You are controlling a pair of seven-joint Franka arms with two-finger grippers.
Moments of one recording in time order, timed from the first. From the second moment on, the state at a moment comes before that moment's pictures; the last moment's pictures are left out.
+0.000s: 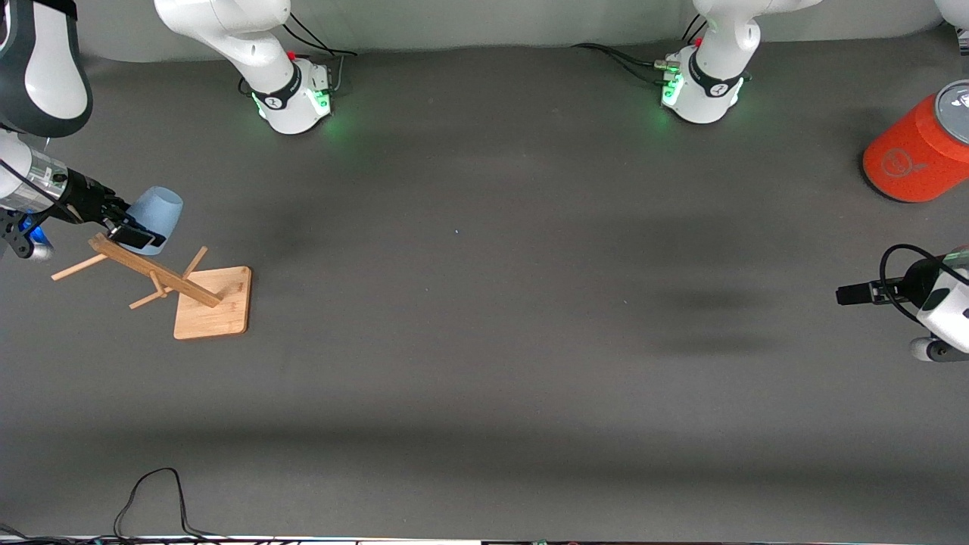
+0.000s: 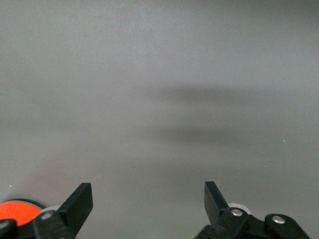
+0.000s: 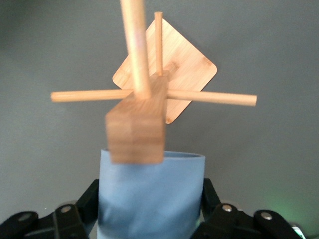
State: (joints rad) left arm 0.09 0.37 0.00 -1.43 0.03 1.61 0.01; right arm 0.07 -0.17 -0.28 -2.16 0.07 1.90 0.57
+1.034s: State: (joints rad) left arm 0.09 0.38 0.00 -1.38 0.03 1.61 0.02; right arm 0.44 -0.35 -0.24 -2.15 0.07 1.75 1.17
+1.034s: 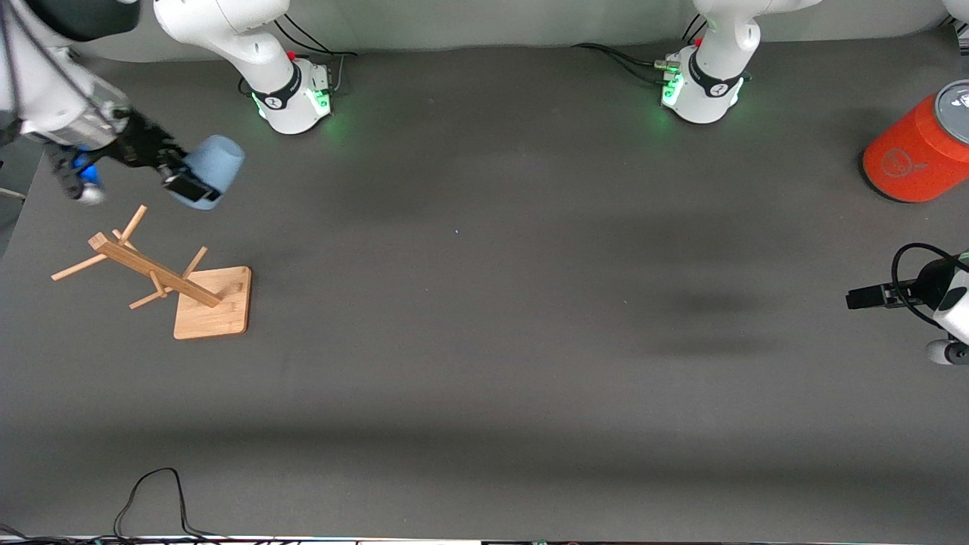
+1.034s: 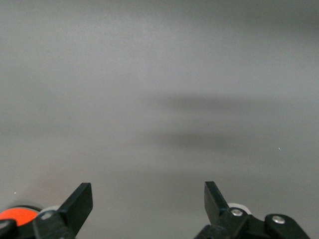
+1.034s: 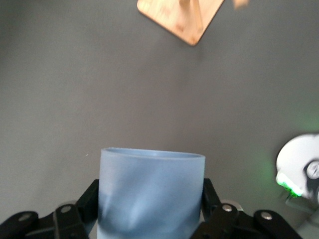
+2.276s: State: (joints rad) left arm 0.09 0.42 0.00 -1.37 0.03 1.58 0.02; right arm 1.07 0.60 -0.24 -1.38 0.13 1.92 2.30
